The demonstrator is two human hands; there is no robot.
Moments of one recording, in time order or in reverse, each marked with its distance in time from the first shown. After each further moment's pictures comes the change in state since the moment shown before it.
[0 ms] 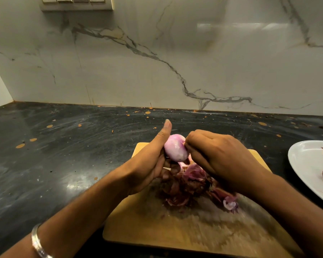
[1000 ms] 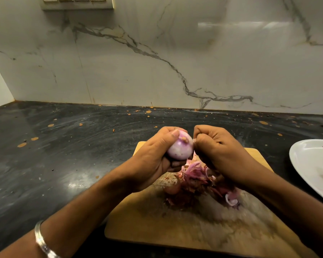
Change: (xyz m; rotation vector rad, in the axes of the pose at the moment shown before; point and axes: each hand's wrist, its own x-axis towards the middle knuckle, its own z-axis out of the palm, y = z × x) left_hand -0.001 0.000 0.006 -0.131 -0.042 0.240; right_hand 0.009 -0.007 0.003 0.875 0.029 0.430
